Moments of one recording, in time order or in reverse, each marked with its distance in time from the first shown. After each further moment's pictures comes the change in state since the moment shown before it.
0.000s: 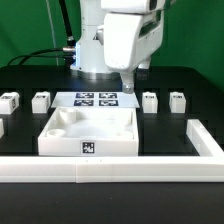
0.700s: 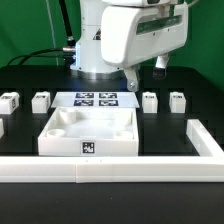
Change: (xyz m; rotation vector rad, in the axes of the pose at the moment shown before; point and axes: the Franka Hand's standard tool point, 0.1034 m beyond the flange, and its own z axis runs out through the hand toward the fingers) arm 0.024 0.017 -0.012 -0.017 0.012 0.282
